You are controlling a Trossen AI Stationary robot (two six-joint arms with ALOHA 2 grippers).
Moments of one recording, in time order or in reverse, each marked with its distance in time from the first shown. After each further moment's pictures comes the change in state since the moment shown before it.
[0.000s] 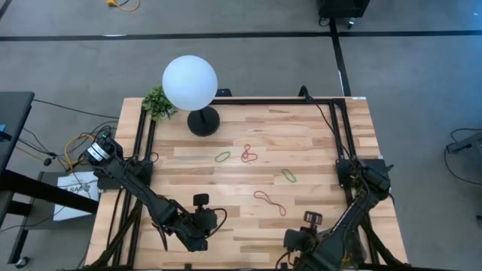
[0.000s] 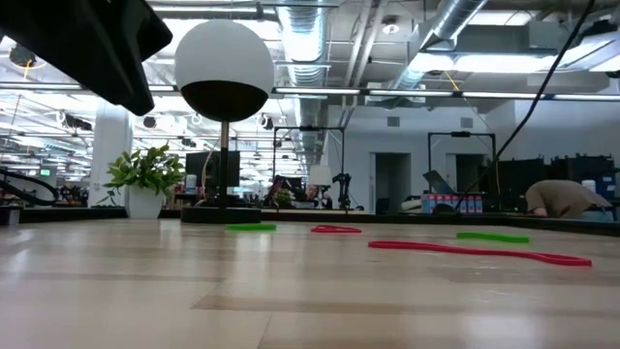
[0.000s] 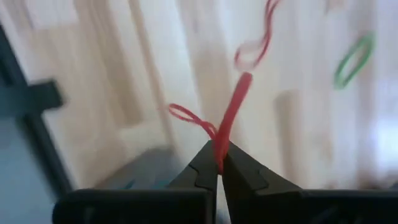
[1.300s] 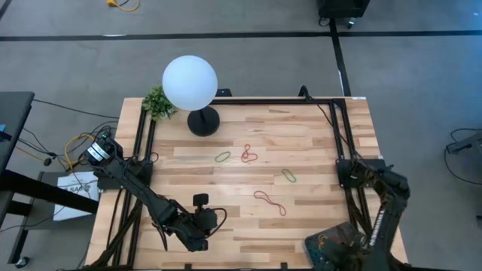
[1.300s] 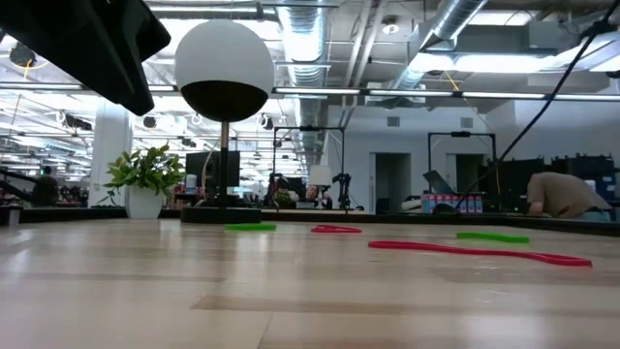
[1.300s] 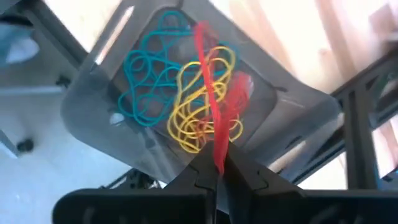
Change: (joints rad) left arm 0.000 0.000 0.000 0.000 0.000 -0.028; right arm 0.252 -0.074 -0.010 -0.051 -0.234 0.597
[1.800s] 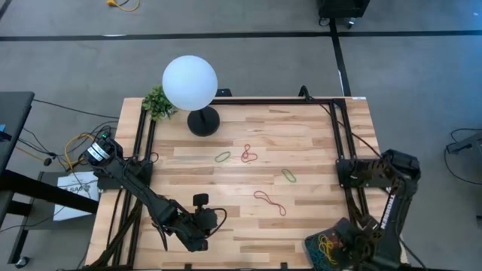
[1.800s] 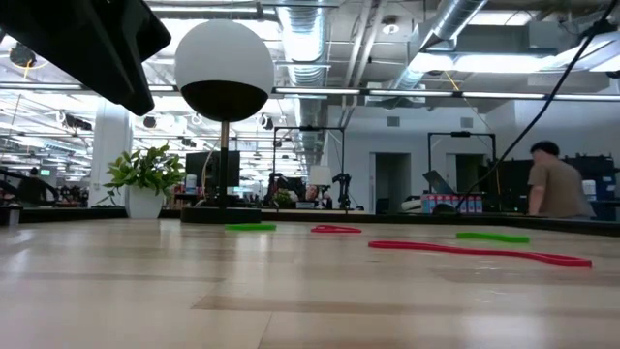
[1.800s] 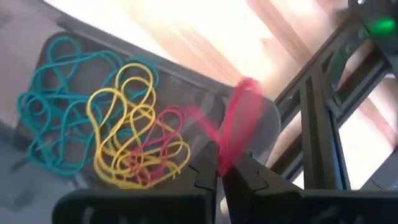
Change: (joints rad) left arm 0.000 0.000 0.000 0.000 0.000 0.006; right arm 0.087 -0.219 -0.405 0.125 0.026 0.310
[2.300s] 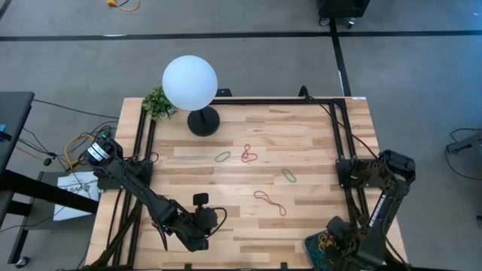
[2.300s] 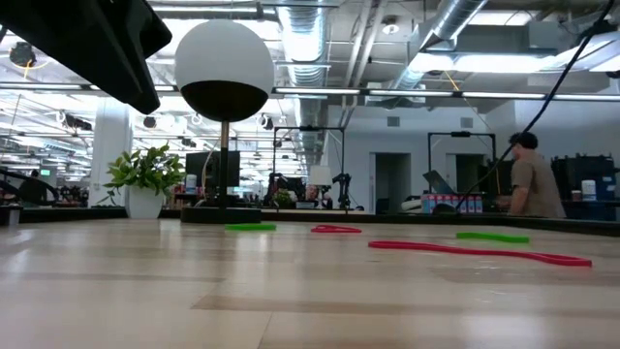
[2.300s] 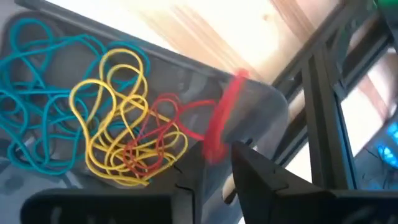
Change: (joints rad) left arm 0.000 0.000 0.000 0.000 -0.024 -0.005; right arm -0.088 0.022 -0.033 0.041 -0.146 -0.064
